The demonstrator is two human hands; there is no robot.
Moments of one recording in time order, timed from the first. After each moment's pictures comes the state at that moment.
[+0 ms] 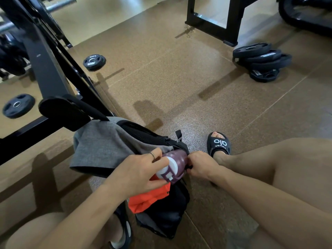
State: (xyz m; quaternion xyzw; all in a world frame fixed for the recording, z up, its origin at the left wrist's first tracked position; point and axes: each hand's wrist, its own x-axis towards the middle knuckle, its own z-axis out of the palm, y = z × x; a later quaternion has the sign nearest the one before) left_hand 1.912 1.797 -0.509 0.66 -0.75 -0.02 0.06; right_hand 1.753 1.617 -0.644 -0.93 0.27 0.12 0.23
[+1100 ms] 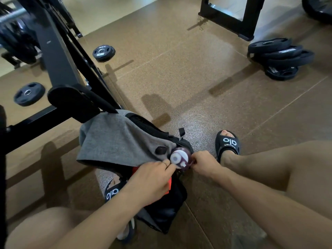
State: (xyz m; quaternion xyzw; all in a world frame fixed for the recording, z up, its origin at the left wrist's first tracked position) left_hand 1.891 1.806 -0.548 0.71 -0.70 -0.06 -0.04; right_hand 1.770 1.623 -0.669 -0.88 0.32 0.11 0.34
